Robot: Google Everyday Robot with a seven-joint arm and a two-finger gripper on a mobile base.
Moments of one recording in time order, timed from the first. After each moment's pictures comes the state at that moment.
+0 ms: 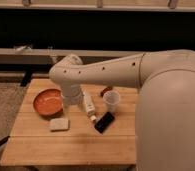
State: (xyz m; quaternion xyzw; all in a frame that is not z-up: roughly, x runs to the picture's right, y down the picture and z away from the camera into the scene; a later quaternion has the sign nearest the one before) arm -0.107 0.106 0.703 -0.26 0.23 0.64 0.68
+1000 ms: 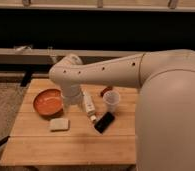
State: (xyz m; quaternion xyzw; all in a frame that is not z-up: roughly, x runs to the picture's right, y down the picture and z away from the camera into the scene) arm -0.108 0.099 0.708 -0.26 0.22 0.62 0.70
